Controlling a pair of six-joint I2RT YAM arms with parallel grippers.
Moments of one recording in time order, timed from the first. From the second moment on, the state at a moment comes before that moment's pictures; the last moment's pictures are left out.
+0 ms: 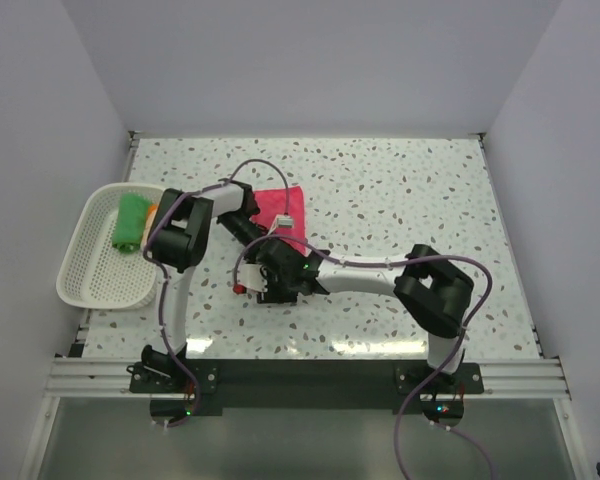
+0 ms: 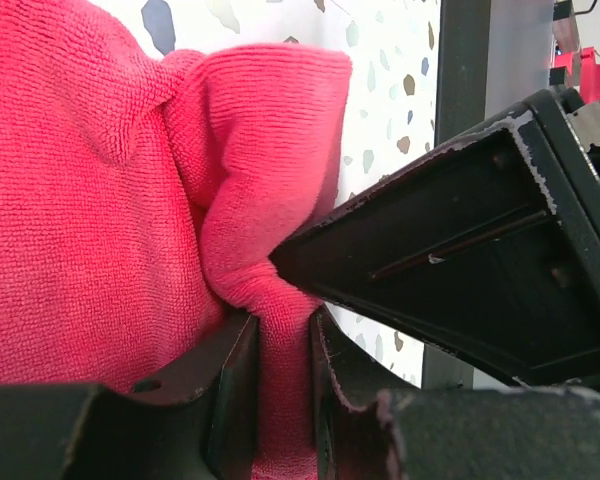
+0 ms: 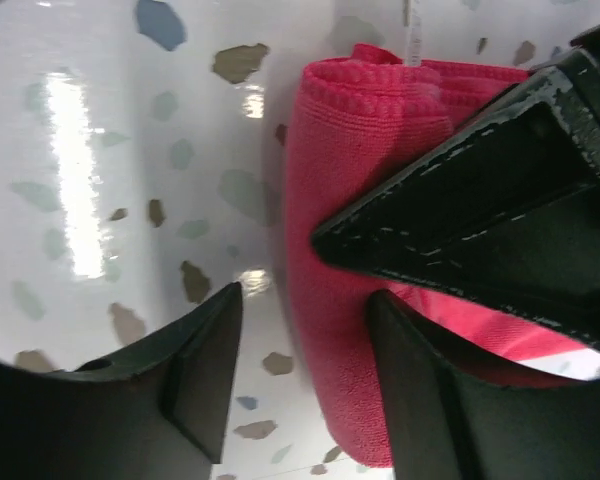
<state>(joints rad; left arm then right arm) -0.32 2.29 1.56 -1.33 0.96 1.09 1.06 1.87 1.20 -0.32 -0.02 -0.62</state>
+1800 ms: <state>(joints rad) -0.50 1.19 0.72 -0.52 0.52 1.11 0.68 2.57 1.97 -1.21 -1.20 -0.47</state>
